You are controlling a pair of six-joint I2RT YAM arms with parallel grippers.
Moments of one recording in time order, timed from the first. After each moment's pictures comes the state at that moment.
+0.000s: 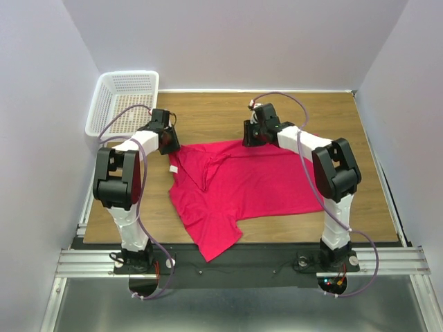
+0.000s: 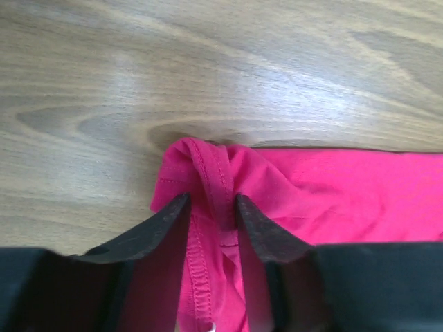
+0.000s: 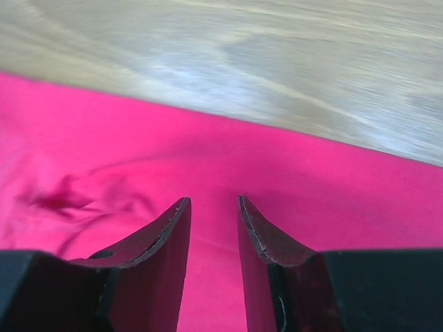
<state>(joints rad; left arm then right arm) -0.15 1.86 1.23 -0.32 -0.02 -0.41 0.45 2.03 1.48 -0.23 -0.13 0.27</state>
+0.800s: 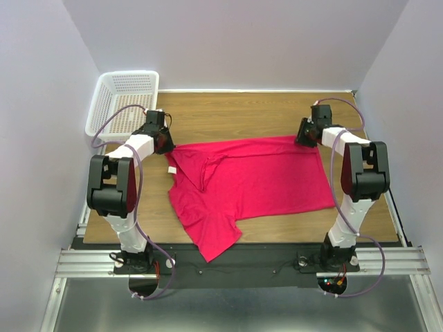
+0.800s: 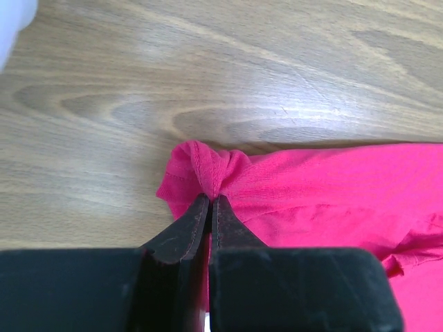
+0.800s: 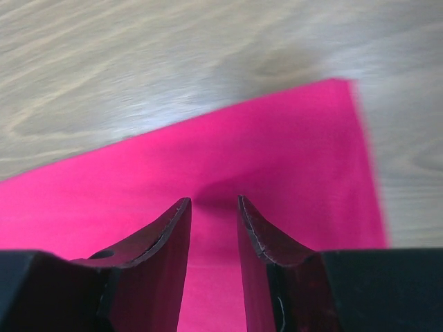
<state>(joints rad) -0.13 1.77 1.15 -0.29 -0.03 -0.38 0.03 1.94 1.29 -0.22 -0.02 0.33</state>
